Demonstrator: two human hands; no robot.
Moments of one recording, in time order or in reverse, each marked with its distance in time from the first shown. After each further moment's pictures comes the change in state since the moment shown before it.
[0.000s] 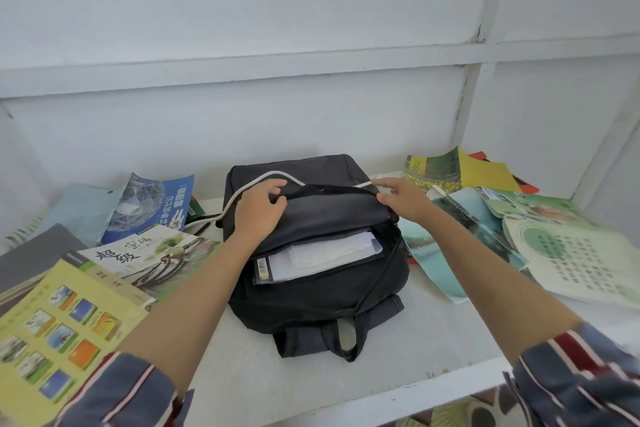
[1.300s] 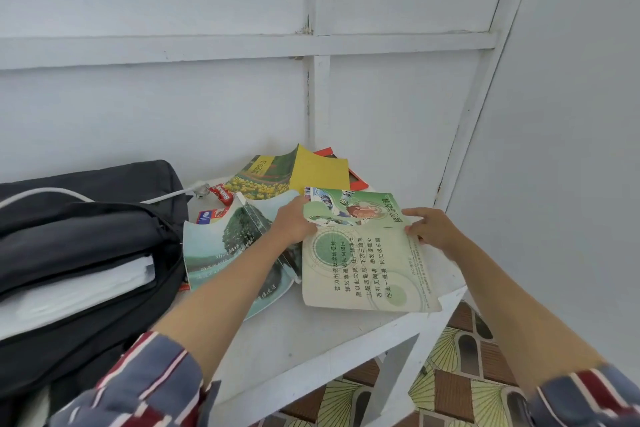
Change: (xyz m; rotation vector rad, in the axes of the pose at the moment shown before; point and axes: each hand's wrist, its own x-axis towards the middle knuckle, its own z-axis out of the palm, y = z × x) left_hand -0.032 0.273 0.309 -0.057 -0.621 -0.042; right_hand -0.092 0.320 -0.248 0.298 0.147 0.487
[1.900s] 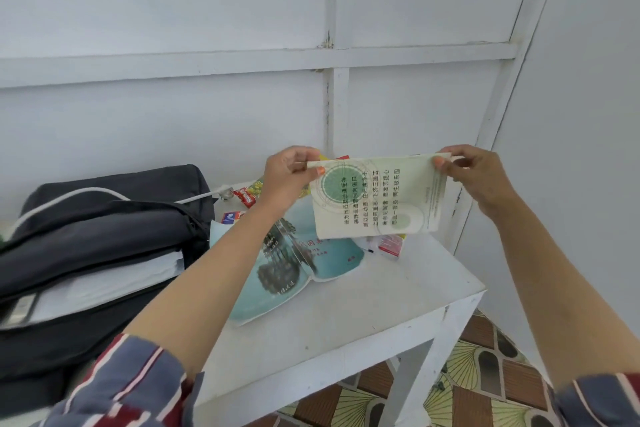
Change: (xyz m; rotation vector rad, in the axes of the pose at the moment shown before) left_hand -0.040 0.040 -0.067 -0.616 0.350 0.372; right_hand -0.038 -0.085 -0.047 0.254 0.197 -0.564
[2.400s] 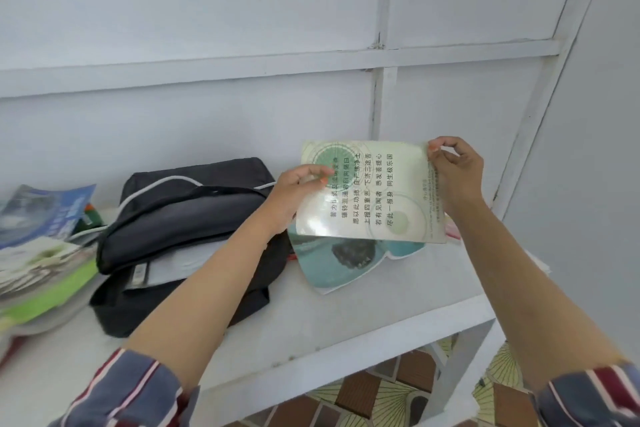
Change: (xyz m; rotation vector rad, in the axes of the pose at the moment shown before) left_hand -0.059 0.003 -0.117 -0.107 -0.190 -0.158; right_hand -0.056 -0.049 0.146 0.399 0.173 -0.011
